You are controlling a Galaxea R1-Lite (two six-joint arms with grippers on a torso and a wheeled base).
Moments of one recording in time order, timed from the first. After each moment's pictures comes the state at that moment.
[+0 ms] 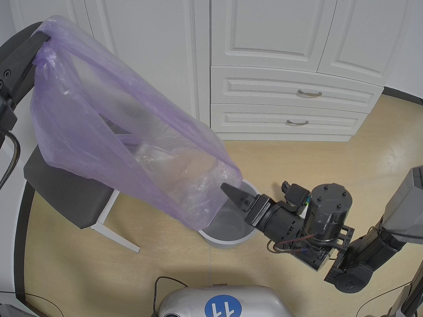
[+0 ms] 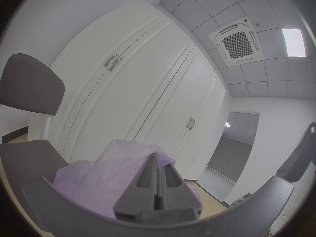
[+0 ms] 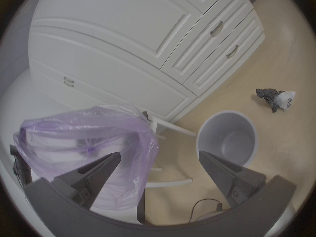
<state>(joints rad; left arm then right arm) -0.85 1.10 -0.62 -1.07 0.29 -0.16 0.80 1.97 -0.56 -1.36 -0.18 0.87</state>
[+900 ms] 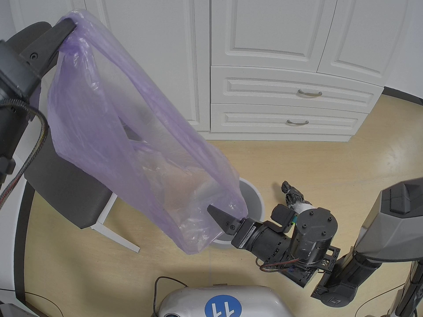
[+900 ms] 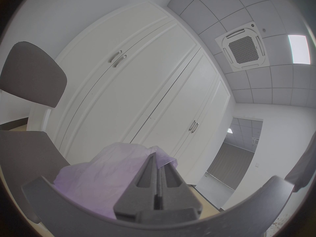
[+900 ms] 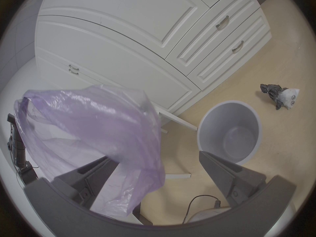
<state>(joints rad) -0.87 1.21 -0.67 -1.16 0.34 -0.21 0.87 2.09 -0.51 -1.53 -0.19 0.82</state>
